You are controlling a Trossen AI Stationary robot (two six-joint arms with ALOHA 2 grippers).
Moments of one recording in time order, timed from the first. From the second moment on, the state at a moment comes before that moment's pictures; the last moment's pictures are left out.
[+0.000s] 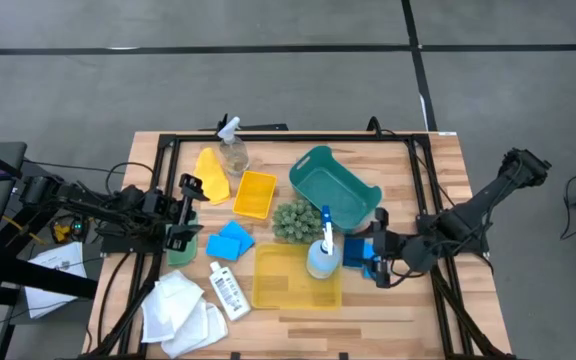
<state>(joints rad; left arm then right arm) -0.10 0.73 0.11 1.28 0.10 0.09 0.65 1.09 0.91 -0.44 0.65 0.32</state>
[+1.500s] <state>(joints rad) -0.10 0.73 0.11 1.27 0.05 0.10 0.74 1.32 0.91 -1.19 0.49 1.70</state>
